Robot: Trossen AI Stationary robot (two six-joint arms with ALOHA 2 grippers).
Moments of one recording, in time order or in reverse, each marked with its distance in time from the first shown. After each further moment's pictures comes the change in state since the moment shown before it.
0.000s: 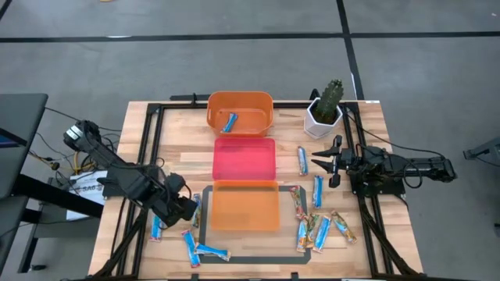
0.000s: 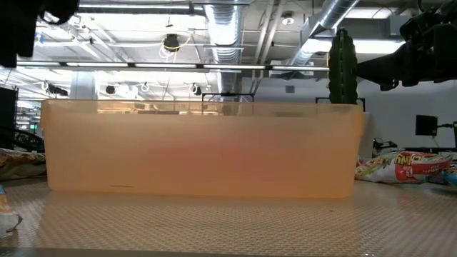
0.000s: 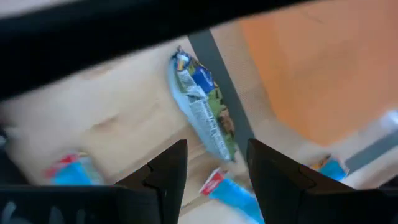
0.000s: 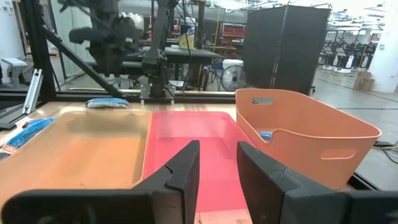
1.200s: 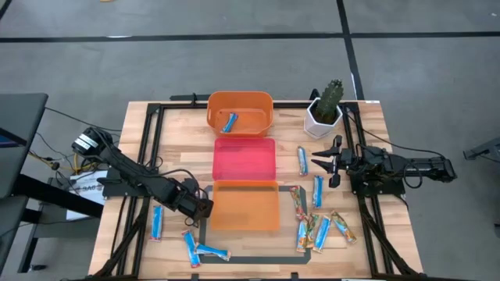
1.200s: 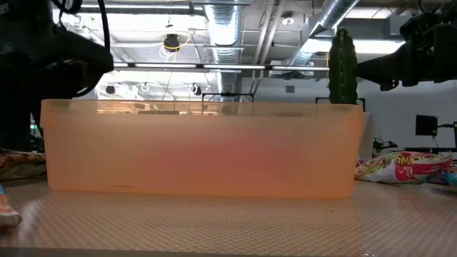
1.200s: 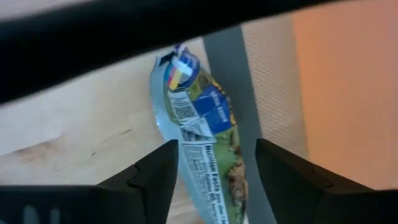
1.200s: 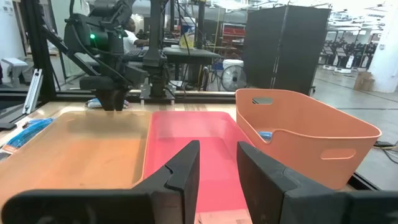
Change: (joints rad) left arm 0.146 0.187 -0.202 0.372 0.109 -0.014; right arm 0.000 0.000 0.000 0.000 0.000 0.000
